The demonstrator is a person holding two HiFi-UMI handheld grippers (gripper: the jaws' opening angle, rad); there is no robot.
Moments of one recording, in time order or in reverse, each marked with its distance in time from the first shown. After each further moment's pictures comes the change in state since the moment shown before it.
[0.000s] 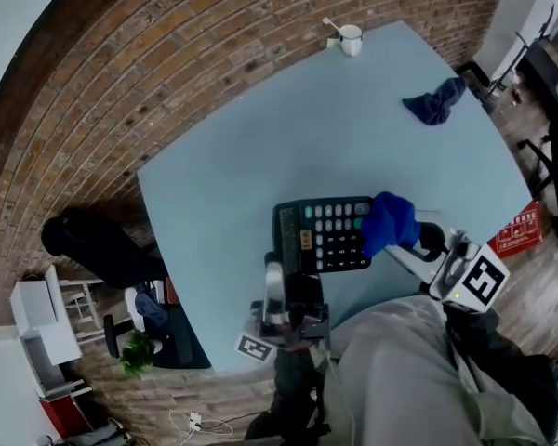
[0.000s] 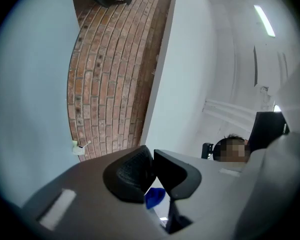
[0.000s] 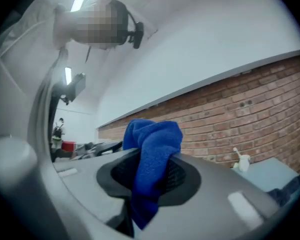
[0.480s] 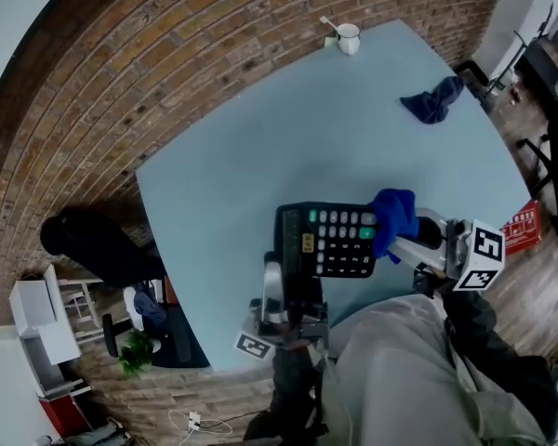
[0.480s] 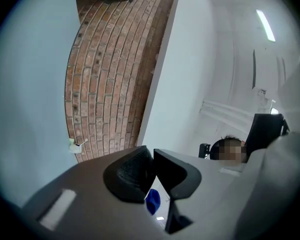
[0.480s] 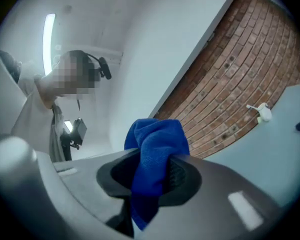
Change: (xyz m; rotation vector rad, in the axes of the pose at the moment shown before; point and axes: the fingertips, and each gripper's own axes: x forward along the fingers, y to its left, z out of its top) left arm 0.002 -0.003 -0.004 -0.024 0.007 -0.039; right arm -0.006 -0.010 0.004 0.432 -0.182 0.235
